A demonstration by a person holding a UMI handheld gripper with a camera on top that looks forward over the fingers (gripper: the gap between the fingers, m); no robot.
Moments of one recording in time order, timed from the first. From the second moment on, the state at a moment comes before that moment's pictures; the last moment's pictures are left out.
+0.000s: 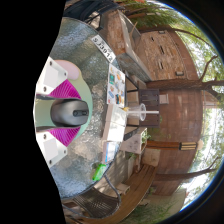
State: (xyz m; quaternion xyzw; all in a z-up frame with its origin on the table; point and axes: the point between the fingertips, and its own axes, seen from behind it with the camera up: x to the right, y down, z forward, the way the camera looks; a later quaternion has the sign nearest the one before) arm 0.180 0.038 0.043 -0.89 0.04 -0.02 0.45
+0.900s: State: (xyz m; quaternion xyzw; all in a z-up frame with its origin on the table) arm 0.127 -0.159 0.214 -0.89 0.05 -0.08 0.44
